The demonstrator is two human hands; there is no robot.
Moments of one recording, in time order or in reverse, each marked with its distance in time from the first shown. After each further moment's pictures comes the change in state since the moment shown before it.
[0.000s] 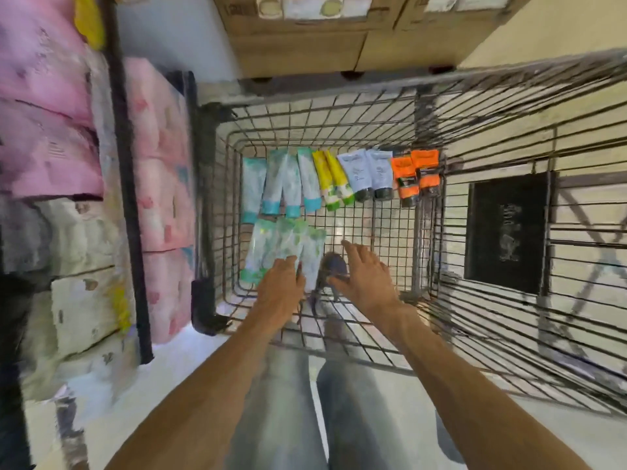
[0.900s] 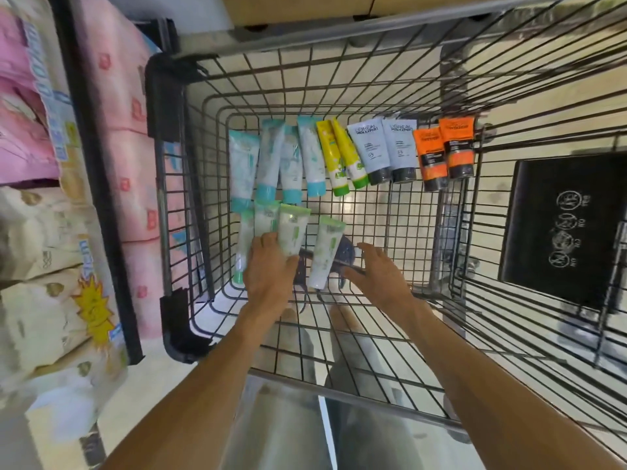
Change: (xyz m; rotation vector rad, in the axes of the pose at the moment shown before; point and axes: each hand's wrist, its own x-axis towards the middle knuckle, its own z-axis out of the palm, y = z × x) left_hand 0.053 -0.015 0.014 -0.180 0.249 -0.168; right_hand 0.058 0.048 0.058 0.208 -0.163 0.168
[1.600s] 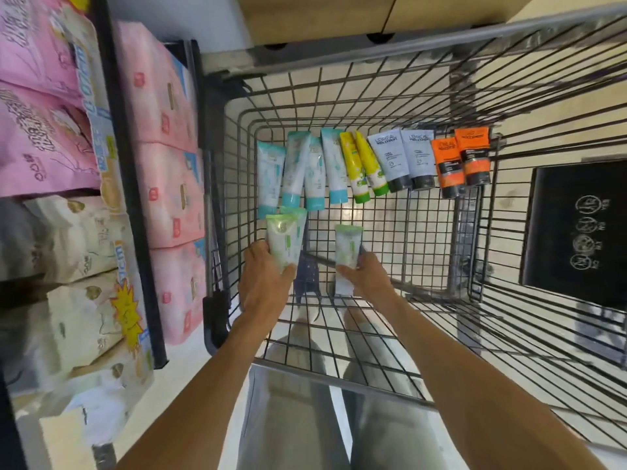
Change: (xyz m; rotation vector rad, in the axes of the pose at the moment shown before) left_hand -0.006 -0.037 -0.048 -0.064 -0.004 -0.027; right_hand 0.029 -0.039 0.049 0.465 -0.027 0.207
